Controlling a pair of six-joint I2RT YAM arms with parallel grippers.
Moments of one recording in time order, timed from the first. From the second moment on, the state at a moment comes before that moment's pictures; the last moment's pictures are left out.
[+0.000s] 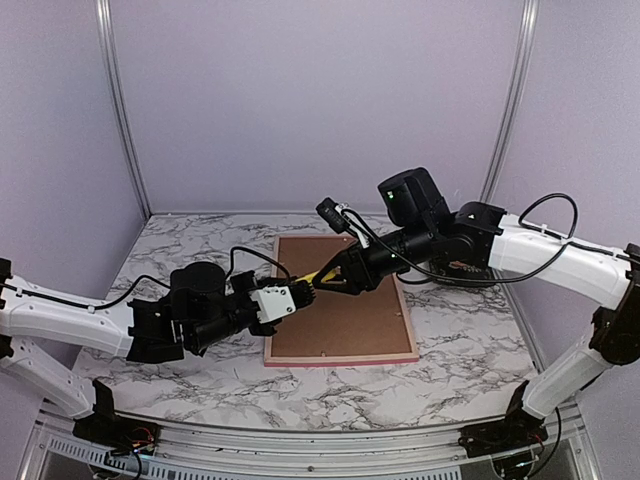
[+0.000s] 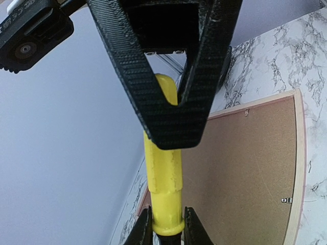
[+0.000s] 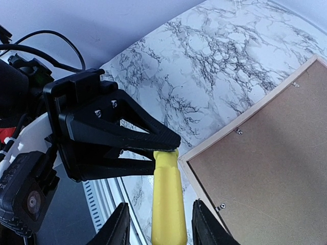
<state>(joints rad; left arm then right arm) -1.16 1.34 0.72 0.42 -0.34 0.78 0.90 1.48 1.35 -0.51 -0.45 0.19</state>
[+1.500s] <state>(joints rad) -1.15 1.34 0.74 0.39 -0.32 0.77 0.87 1.54 1.36 -0.46 -0.51 0.26</state>
